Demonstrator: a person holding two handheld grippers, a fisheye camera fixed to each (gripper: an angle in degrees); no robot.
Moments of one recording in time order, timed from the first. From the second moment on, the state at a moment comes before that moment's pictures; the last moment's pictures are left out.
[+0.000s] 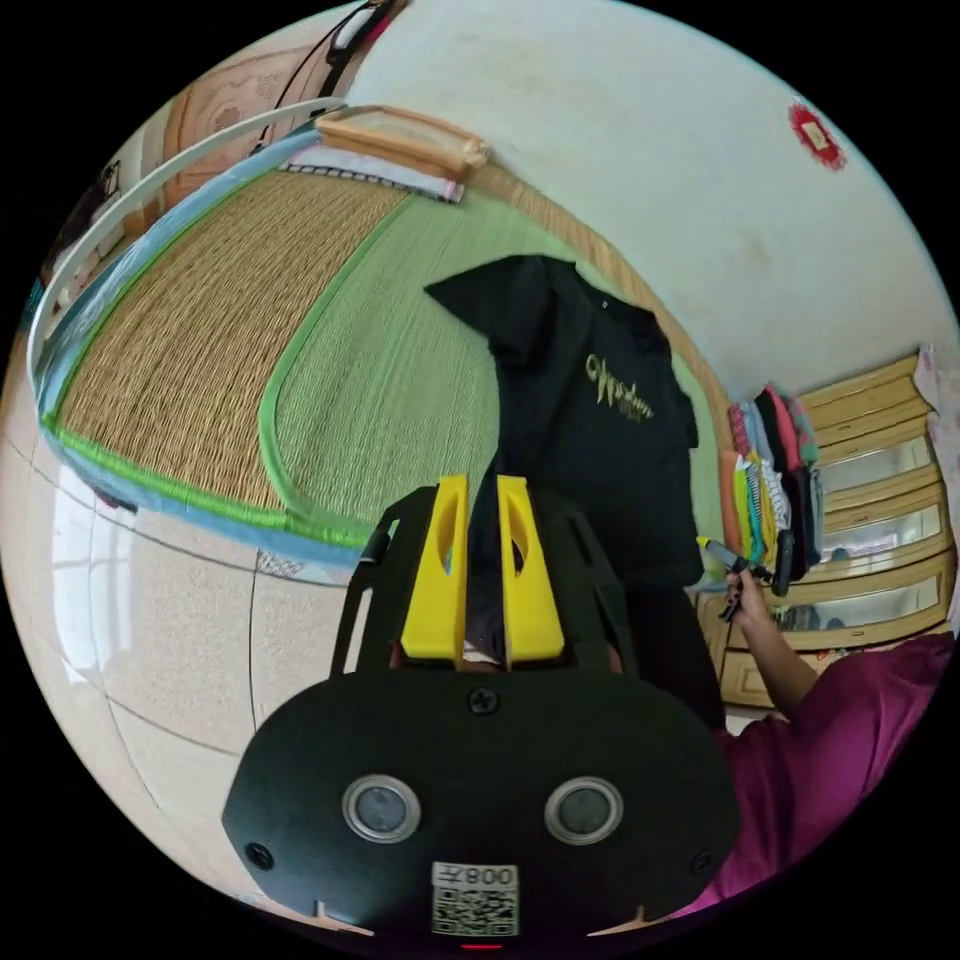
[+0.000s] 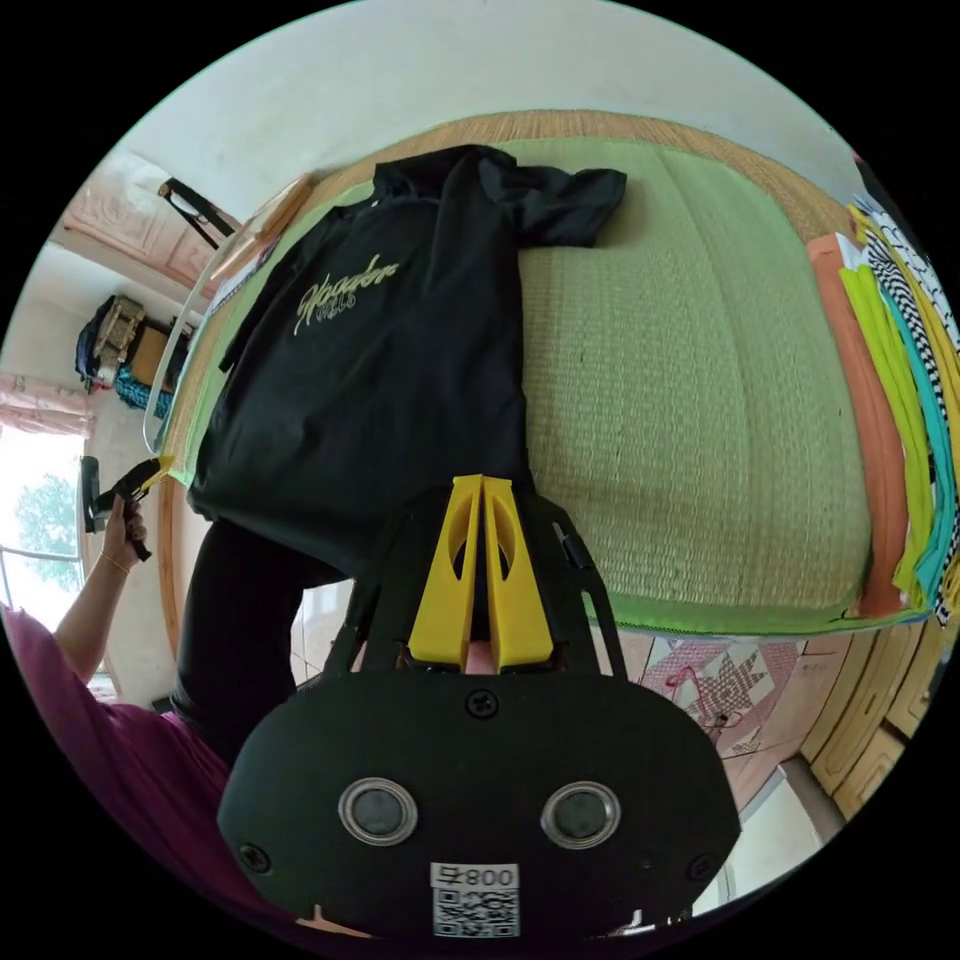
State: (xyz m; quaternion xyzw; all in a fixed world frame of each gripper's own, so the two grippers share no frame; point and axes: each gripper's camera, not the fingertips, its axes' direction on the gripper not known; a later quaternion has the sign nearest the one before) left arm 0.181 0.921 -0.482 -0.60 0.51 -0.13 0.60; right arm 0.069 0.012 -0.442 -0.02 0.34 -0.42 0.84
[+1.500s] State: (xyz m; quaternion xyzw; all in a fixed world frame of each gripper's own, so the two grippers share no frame) left arm 0.440 0.860 -0.414 -0.55 0.46 -0.01 0.70; right arm 0.068 0.023 -0.301 0.13 0.37 -0.47 0.79
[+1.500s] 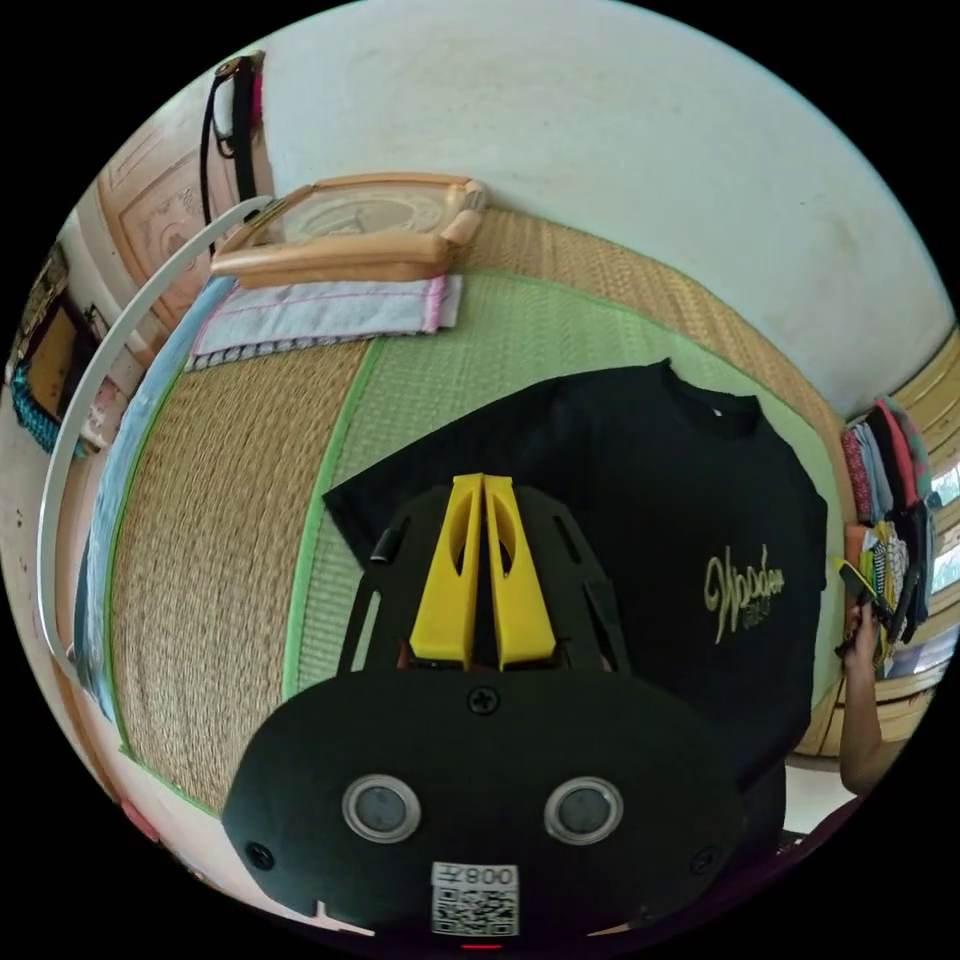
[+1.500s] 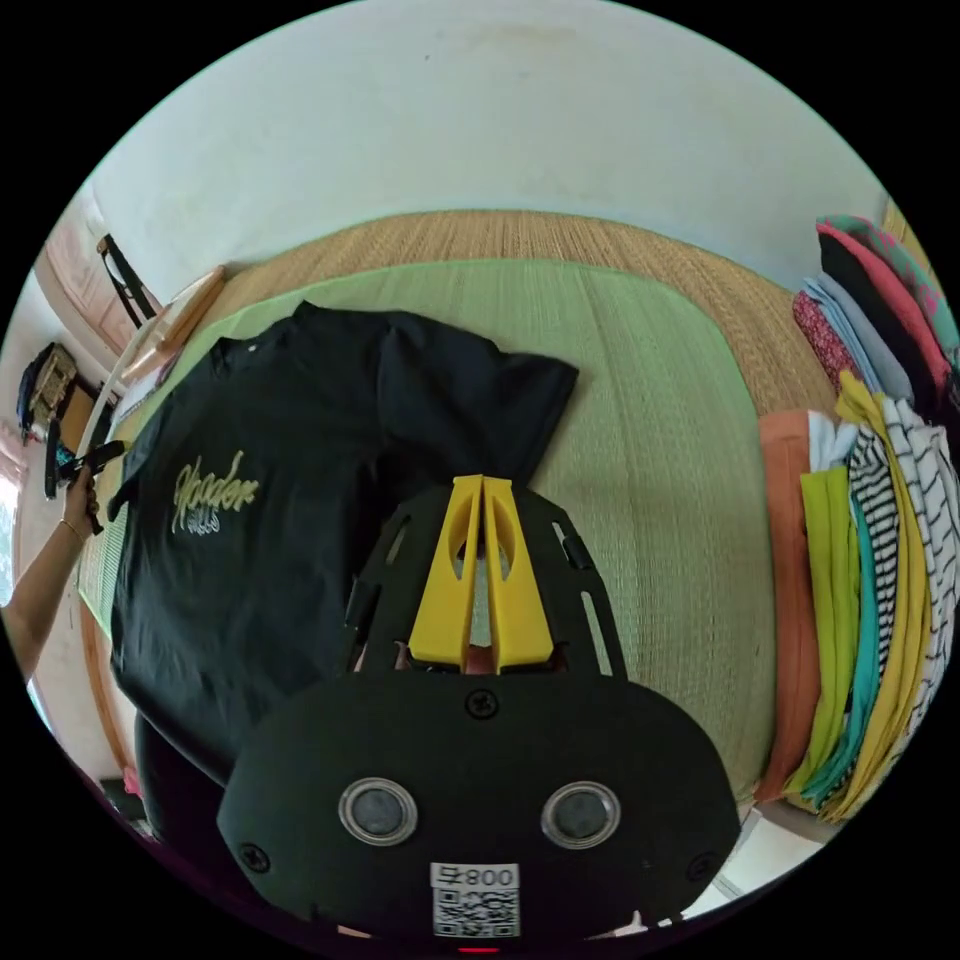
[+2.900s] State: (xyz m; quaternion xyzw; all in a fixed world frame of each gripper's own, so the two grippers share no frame) left arm 0.371 0.897 -0.448 -0.51 0.55 -0.03 0.66; right arm -0.100 -0.017 -0.120 0.01 0.30 -0.55 0.78
